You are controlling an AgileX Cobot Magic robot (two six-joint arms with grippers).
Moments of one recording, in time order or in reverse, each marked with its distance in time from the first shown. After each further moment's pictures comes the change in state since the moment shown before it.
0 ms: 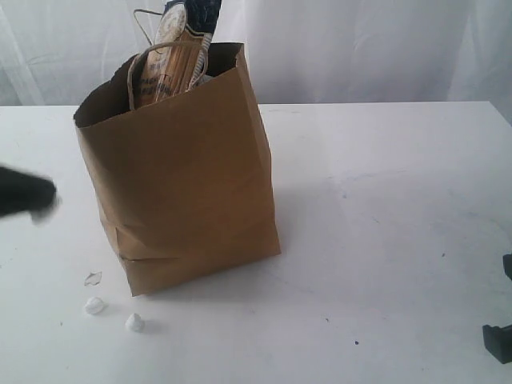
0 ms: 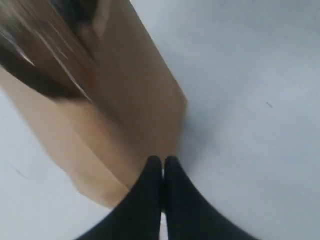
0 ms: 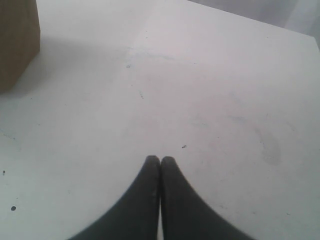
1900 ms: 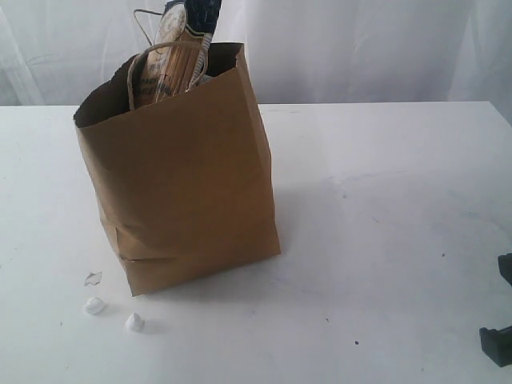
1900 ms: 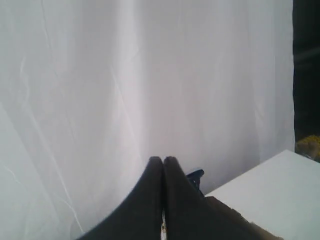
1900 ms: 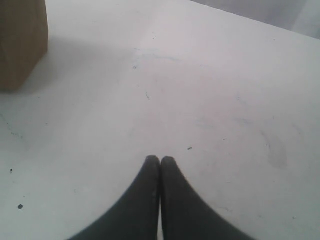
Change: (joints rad) left arm 0.002 0.248 -0.431 -0.492 -0.466 0.245; right arm 0.020 0.000 0.000 0.000 0.000 0.000
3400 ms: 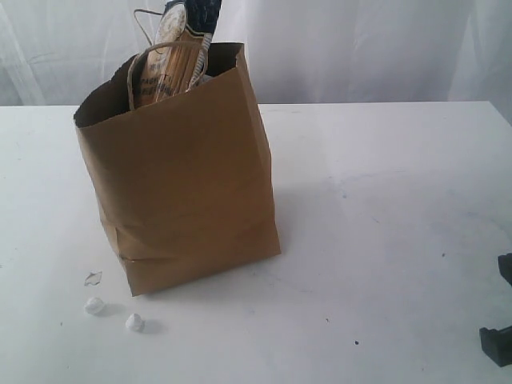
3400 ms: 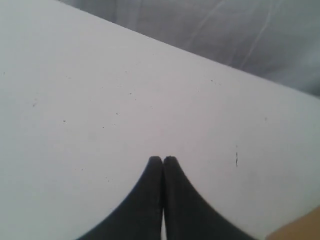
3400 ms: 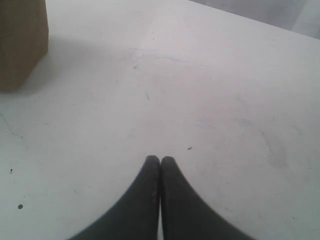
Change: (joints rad) left arm 0.227 0.010 0.636 0.879 -0.447 -1.230; right arm 0.000 0.000 0.000 0.000 0.000 0.000
